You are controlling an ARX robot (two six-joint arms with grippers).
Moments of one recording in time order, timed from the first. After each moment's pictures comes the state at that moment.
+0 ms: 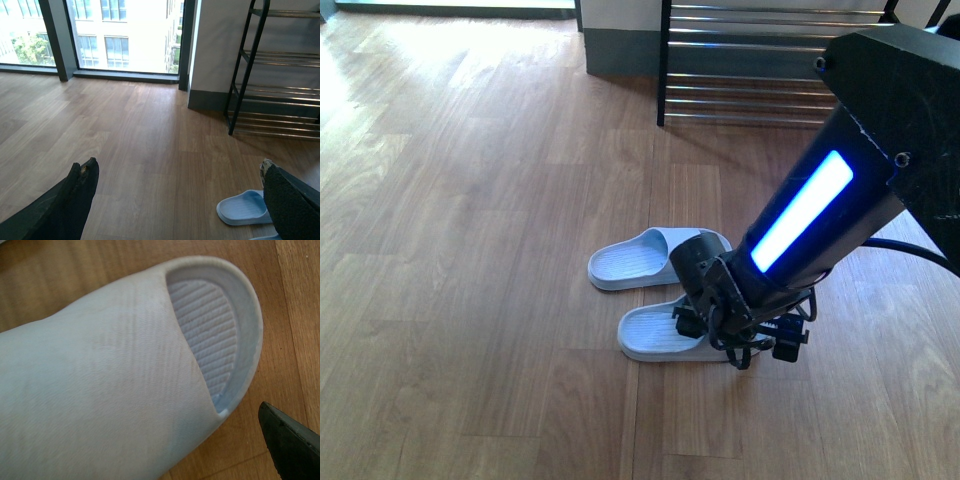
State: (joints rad) left arm 0.00 0.02 0.02 0.00 0.00 0.00; right arm 0.44 3.02 1.75 0.01 0.48 0.68
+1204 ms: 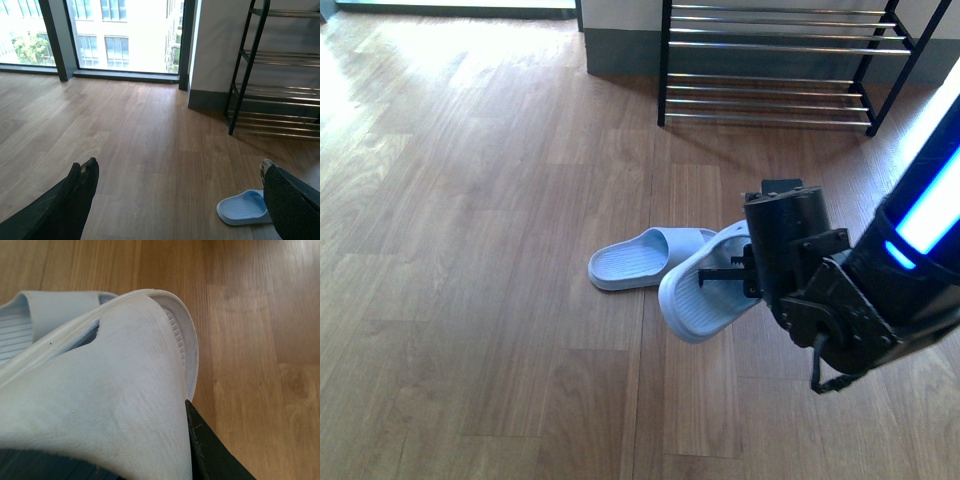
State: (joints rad) left arm 0.00 0.02 0.01 0.00 0.00 0.00; right arm 0.40 2.61 1.08 0.82 0.45 0.18
